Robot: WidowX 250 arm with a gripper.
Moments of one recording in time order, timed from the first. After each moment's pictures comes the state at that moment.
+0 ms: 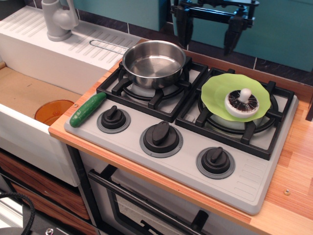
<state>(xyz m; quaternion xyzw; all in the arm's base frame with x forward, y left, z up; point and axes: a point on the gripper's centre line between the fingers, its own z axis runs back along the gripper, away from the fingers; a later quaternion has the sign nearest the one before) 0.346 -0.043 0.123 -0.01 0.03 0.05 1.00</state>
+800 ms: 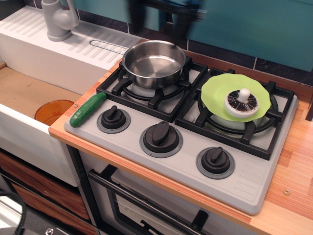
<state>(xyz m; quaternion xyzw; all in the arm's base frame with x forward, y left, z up) 0.300 0.033 0.145 0.04 -0.02 0.00 1.00</state>
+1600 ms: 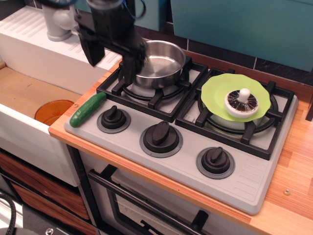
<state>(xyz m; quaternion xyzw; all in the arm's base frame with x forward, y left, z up) 0.275 0.078 0.094 0.07 -0.11 0.01 0.99</state>
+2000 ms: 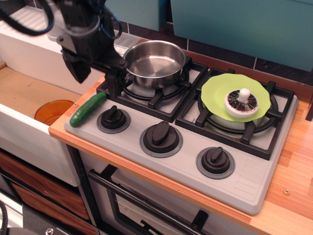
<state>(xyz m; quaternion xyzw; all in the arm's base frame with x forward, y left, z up) 0.265 0.093 0.071 0.05 -0.15 0.01 0.99</state>
